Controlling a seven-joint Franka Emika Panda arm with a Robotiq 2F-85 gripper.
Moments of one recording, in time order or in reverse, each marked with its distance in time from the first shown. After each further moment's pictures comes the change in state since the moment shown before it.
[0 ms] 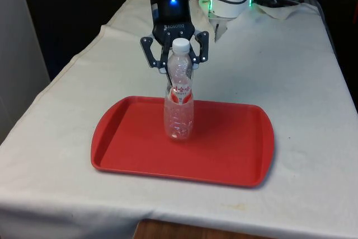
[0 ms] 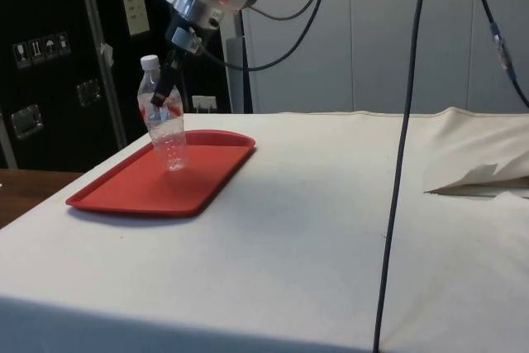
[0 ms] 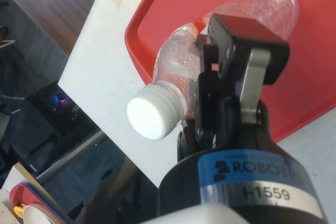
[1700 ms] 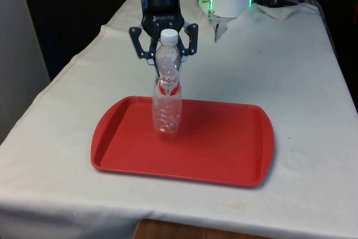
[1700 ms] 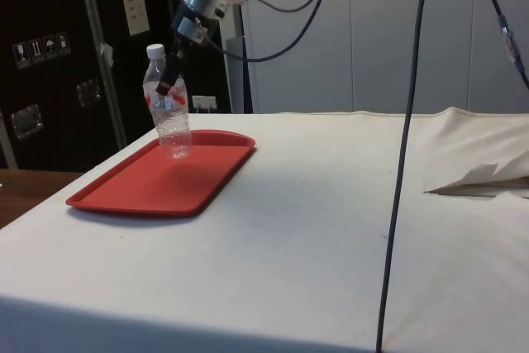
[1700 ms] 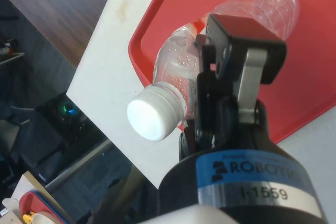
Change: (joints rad) arm -0.017 -0.029 -0.014 -0.012 0.000 0.006 -0.025
